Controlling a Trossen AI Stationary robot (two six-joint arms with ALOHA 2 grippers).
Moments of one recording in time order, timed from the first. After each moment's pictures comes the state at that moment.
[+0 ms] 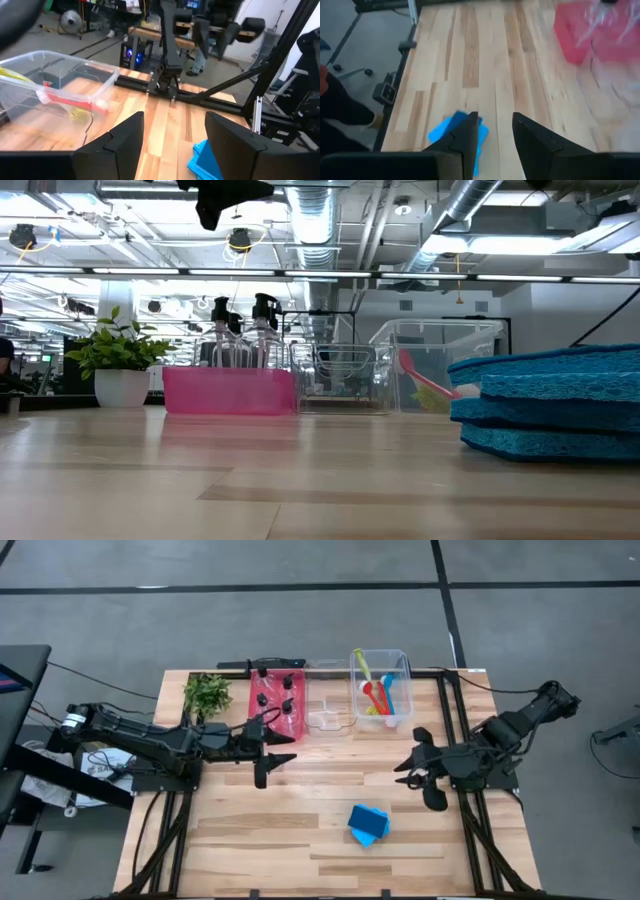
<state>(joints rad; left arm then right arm) -0.19 1.04 0.67 0.26 -0.27 -0.20 0.55 0.85 1.05 -0.81 0.38 0.41</state>
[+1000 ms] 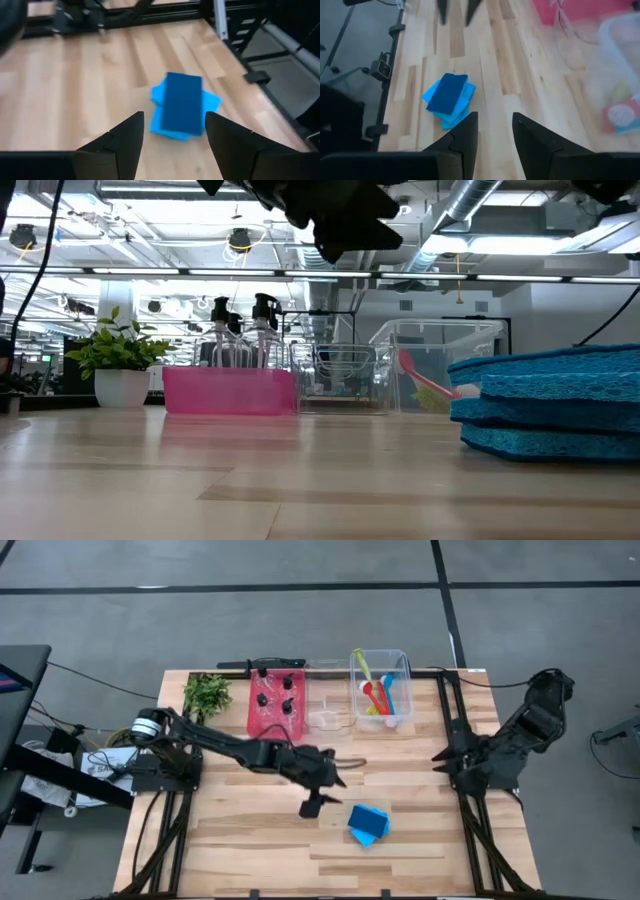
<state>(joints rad) -0.19 1.73 1.21 -0.01 0.13 0.08 0.81 0.72 1.06 -1.21 0.55 0.76</state>
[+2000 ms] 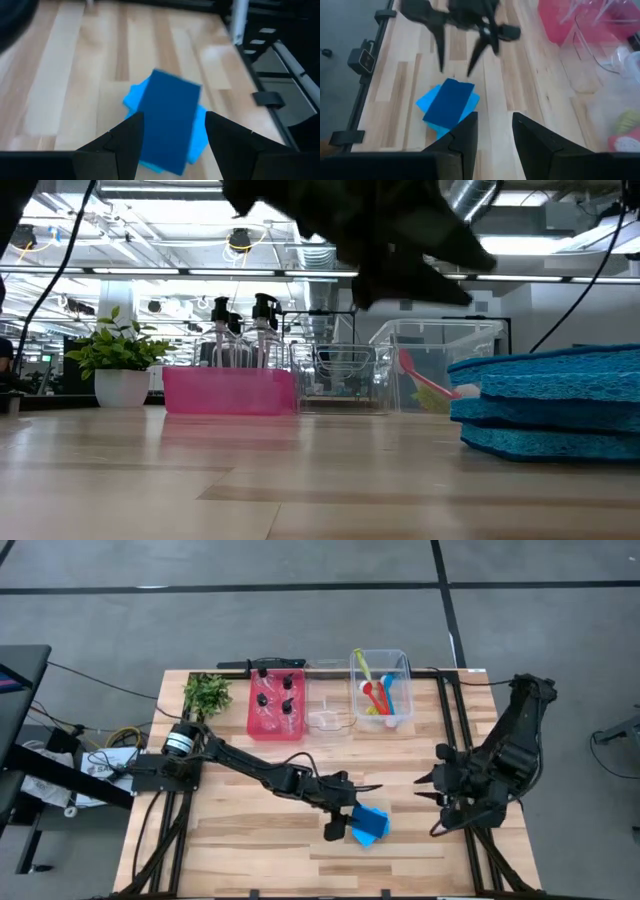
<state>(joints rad) -0.29 2.01 1.38 0.07 0.00 -0.18 1.02 0.92 1.06 -1.12 0.78 0.83</state>
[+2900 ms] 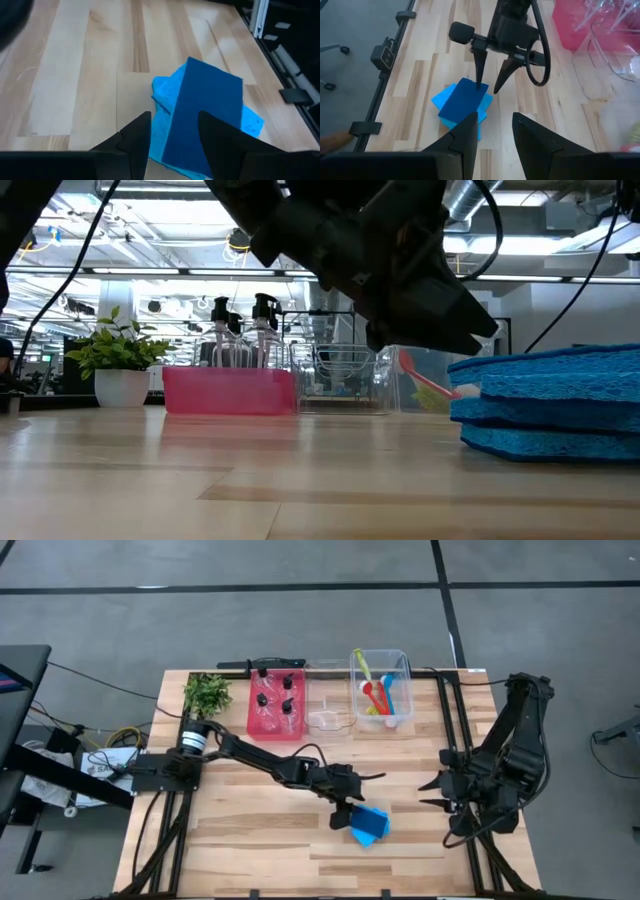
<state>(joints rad) -0.21 2.11 1.37 0.15 0.11 -0.16 1.11 0.92 1.06 -1.11 0.81 0.84</state>
